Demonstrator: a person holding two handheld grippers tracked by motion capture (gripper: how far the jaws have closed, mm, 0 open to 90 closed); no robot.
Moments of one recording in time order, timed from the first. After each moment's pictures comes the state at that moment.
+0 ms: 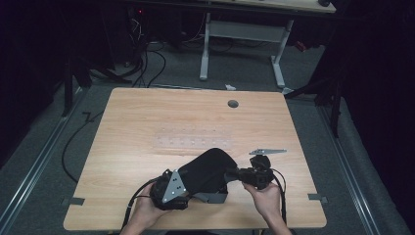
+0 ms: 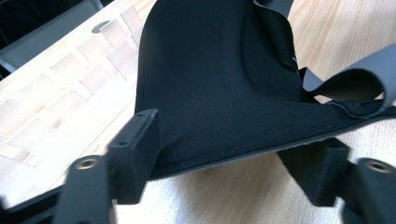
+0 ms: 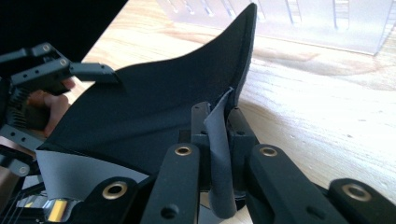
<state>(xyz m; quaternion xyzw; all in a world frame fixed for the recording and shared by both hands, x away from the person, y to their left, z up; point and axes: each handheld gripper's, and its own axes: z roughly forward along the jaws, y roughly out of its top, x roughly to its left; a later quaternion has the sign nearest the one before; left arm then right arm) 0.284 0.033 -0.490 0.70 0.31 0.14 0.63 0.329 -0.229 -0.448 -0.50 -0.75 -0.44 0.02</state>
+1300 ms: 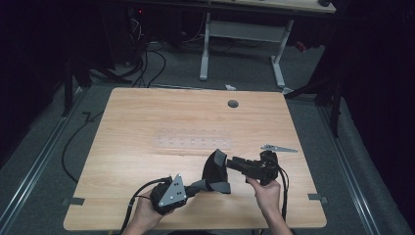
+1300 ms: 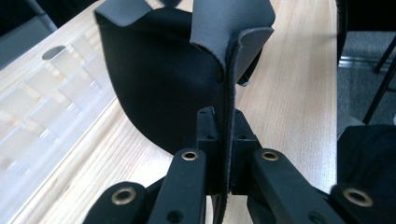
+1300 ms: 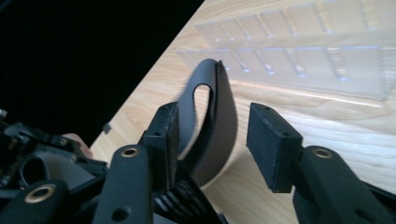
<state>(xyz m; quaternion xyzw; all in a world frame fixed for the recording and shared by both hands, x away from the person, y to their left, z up) 0.267 0.037 -0.469 0.71 0.27 0.05 0.65 0.335 -0.250 -0.449 -0.50 -0.68 -0.54 0.03</state>
